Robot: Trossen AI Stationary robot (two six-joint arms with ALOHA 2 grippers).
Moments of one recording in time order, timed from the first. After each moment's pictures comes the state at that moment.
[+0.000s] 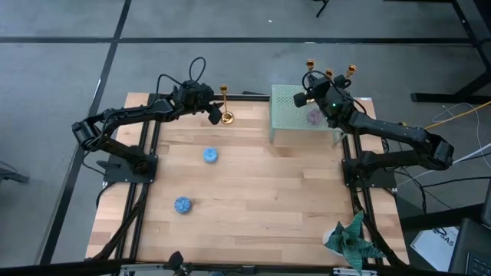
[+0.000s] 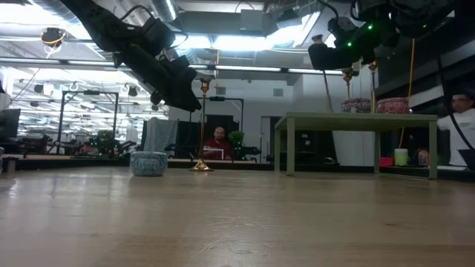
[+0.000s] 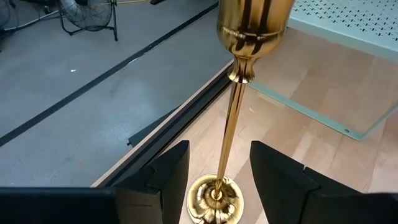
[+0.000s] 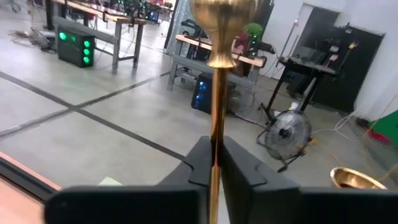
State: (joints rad) left arm 0.69 1.37 0.77 0.11 0.02 -0.01; right arm -0.53 1.12 0.69 0.32 0.68 -0.16
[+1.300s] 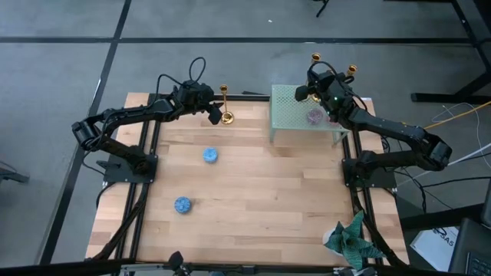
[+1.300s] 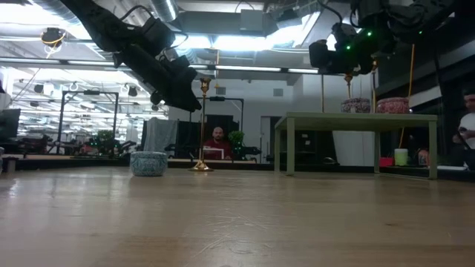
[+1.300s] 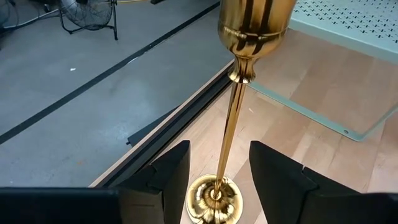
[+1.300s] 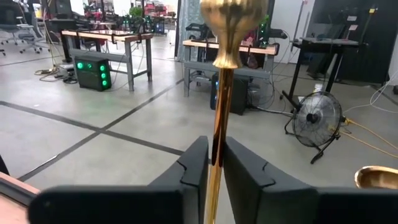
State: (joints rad) left arm 0.69 1.37 0.77 0.11 0.02 -0.01; right arm -0.64 1.15 0.69 0.37 0.53 0.02
